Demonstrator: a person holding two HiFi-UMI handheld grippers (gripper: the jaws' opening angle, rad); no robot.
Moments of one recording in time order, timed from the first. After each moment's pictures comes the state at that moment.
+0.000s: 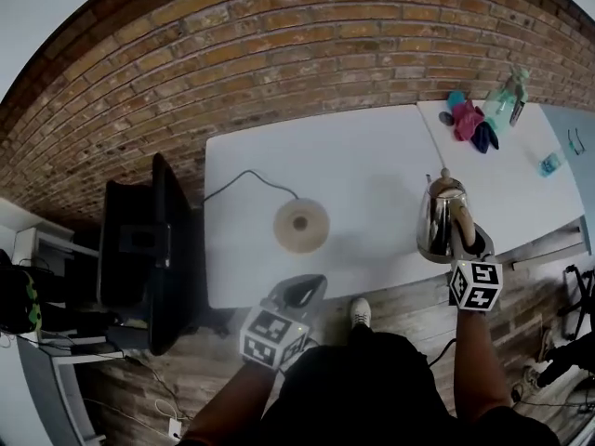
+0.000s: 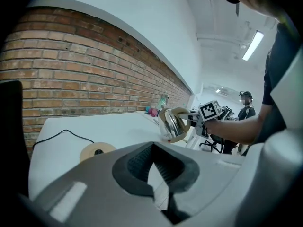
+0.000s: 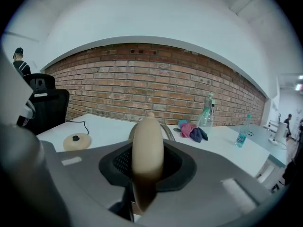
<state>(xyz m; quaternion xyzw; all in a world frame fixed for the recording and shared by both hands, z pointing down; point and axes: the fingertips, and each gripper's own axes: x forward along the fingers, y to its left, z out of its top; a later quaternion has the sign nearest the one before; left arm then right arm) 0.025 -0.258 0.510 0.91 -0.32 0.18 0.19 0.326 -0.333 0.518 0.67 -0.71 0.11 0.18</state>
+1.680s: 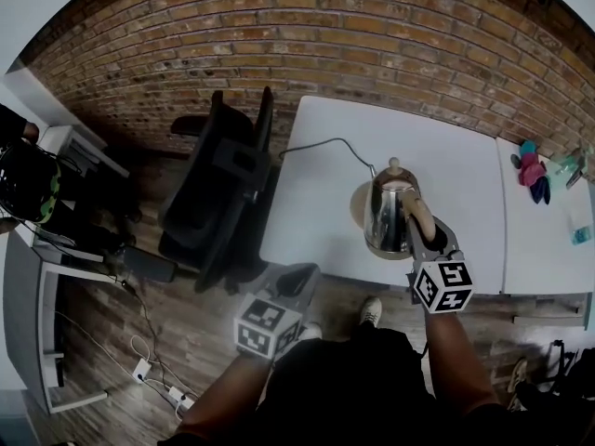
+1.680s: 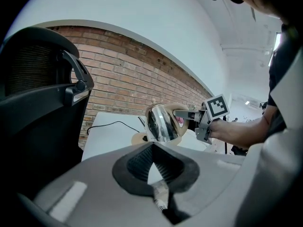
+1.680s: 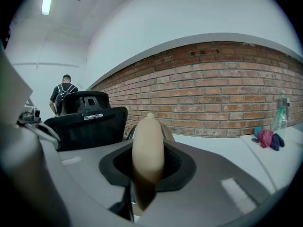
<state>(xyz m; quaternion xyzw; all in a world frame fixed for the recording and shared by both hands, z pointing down) -0.155 -0.204 0.509 0.84 -0.48 0.13 0.23 0.008 -0.341 0.488 0.46 -0.88 0.11 0.12</state>
